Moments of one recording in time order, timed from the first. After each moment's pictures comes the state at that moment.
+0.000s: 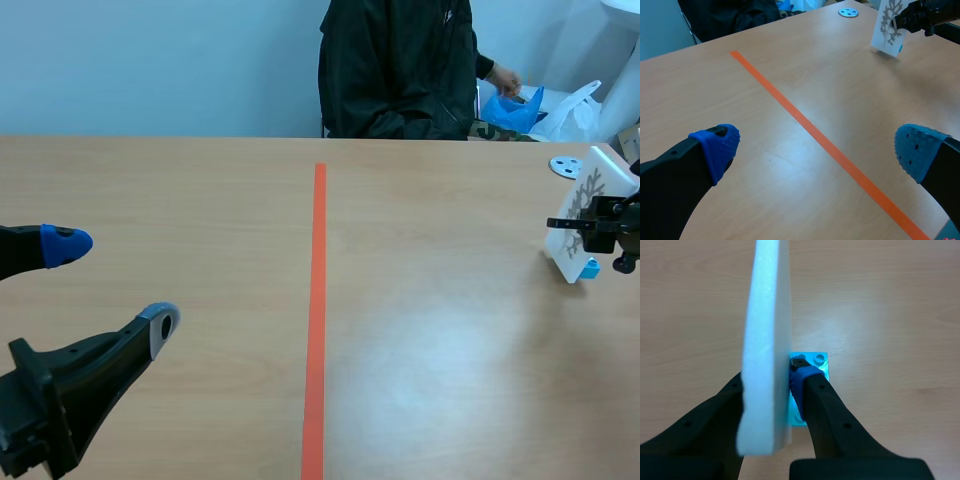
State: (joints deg) left arm 46.7 -32.6 -8.3 119.8 -21.5 -27.9 -6.9; right arm 22.2 25.8 2.4 40.9 17.2 17.4 -6.5
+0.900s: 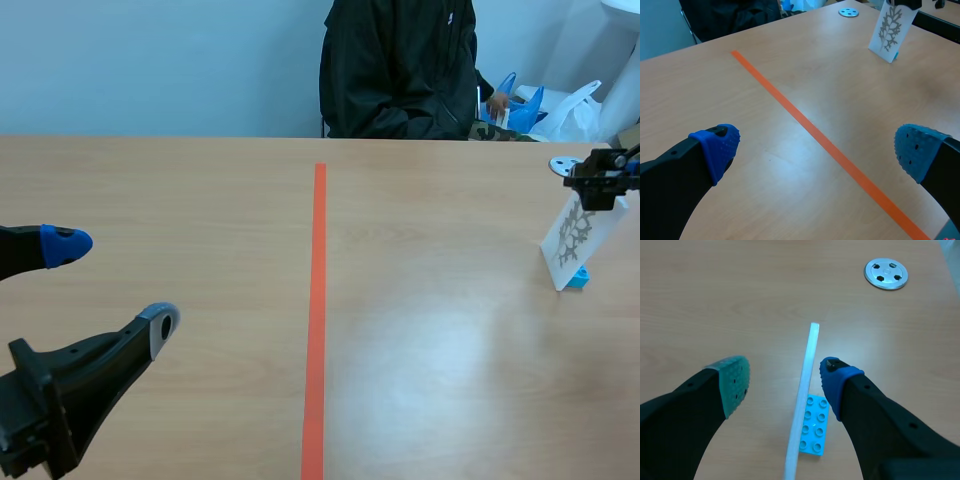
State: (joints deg) left arm 46.7 -32.6 -8.3 119.8 -21.5 -27.9 -6.9; right arm 19.9 30.4 3.0 54.4 23.3 22.8 -12.8
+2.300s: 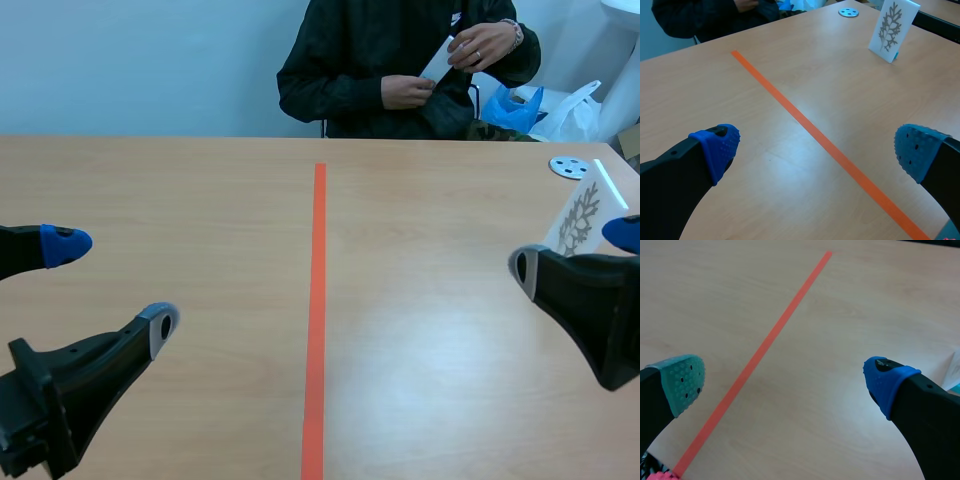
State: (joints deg) left arm 46.7 -32.6 -8.3 119.8 -21.5 -27.9 -6.9; right arm -42.1 20.9 26.0 122.0 40.4 37.4 -21.6
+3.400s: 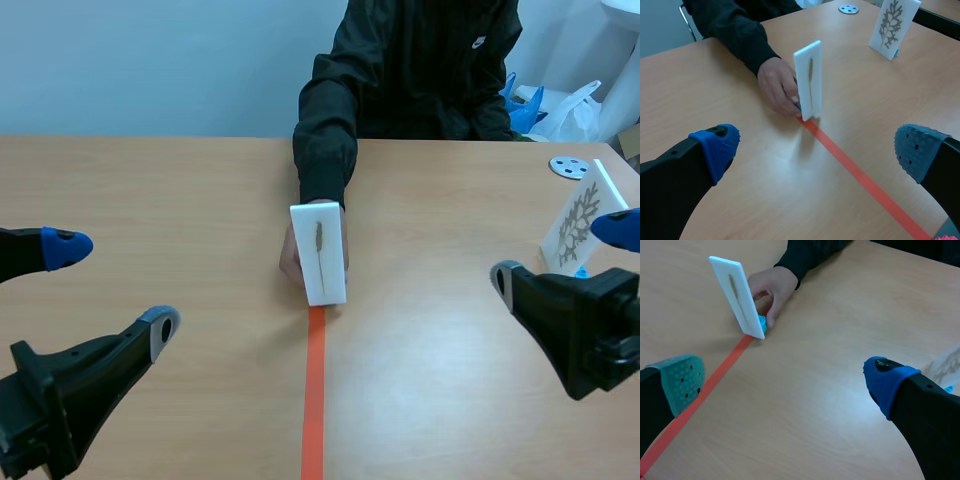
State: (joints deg) left arm 46.7 -32.6 -8.3 119.8 -21.5 -27.9 -6.2; right arm -40.6 20.7 21.1 122.2 26.6 34.7 -16.2
